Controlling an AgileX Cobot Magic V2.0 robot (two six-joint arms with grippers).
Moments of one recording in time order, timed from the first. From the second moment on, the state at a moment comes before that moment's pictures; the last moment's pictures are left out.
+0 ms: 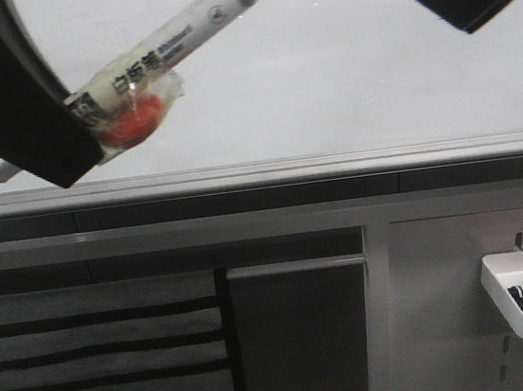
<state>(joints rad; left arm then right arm) -0.67 1.24 -0.99 -0.41 0.94 0.87 0.41 1.16 -1.05 0.62 1.09 -0.86</state>
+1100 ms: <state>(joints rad) -0.74 1.24 -0.99 -0.43 0.89 0.92 0.65 1.30 -1.12 0.66 0.96 -1.19</state>
